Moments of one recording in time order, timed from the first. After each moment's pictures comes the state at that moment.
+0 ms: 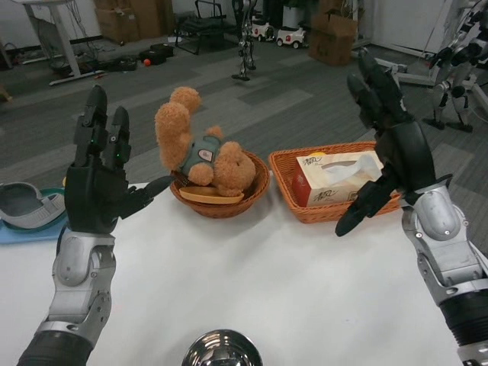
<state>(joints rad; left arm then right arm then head) -0.44 0.12 -0.01 0.35 -0.29 -0.73 -0.09 -0.38 -0.58 -0.06 0.12 0.27 -0.52 0.04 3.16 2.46</state>
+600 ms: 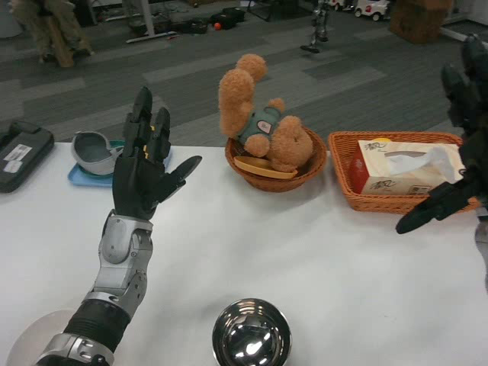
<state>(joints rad) -0.27 0.10 0.09 0.35 -0.29 -0.73 -0.09 -0.38 -0.58 -0.05 0.18 0.30 -0.53 0.04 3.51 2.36</state>
